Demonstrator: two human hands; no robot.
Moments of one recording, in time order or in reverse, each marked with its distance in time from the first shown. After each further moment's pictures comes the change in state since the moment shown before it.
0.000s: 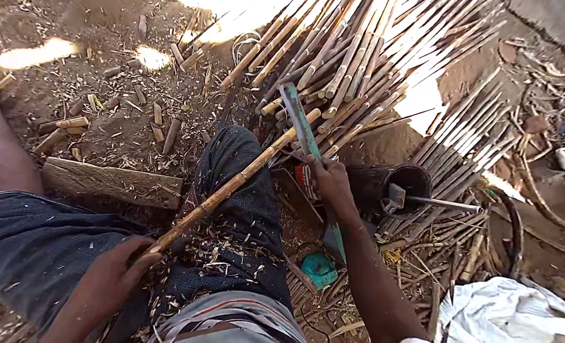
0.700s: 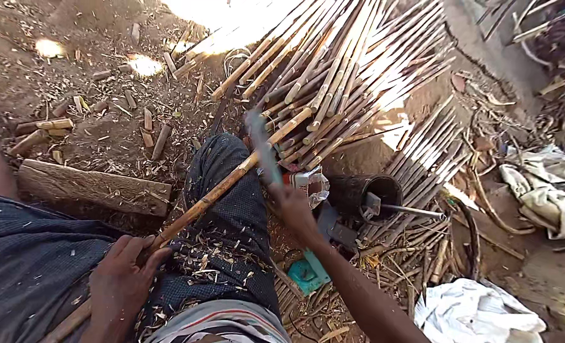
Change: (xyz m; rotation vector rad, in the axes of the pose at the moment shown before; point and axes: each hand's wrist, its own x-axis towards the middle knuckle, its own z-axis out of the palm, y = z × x) left_hand 0.005 0.026 0.049 0.173 0.513 0.123; right_hand -0.060 -0.017 0.033 -0.050 -0.190 -0.098
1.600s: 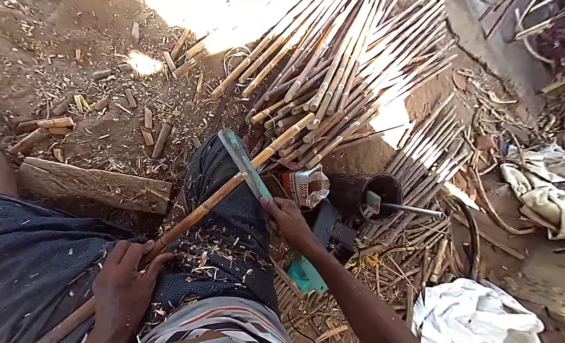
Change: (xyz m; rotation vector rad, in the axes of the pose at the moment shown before) left_hand -0.012 0.003 0.005 -0.019 0.067 0.036; right_hand -0.015 0.008 0.012 0.228 -0.125 0.067
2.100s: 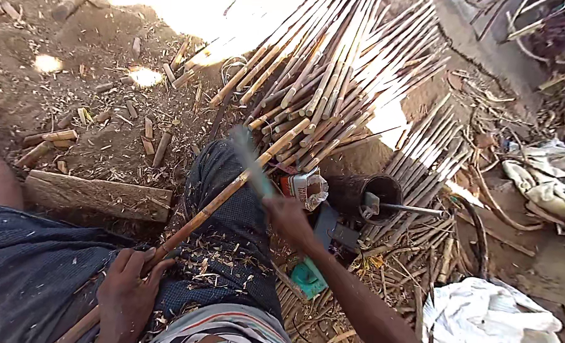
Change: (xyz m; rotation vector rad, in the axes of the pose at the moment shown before) left_hand -0.003 -0.003 0.004 0.012 0.052 0.014; right_hand -0.005 0.002 -0.005 -0.053 0.046 -0.049
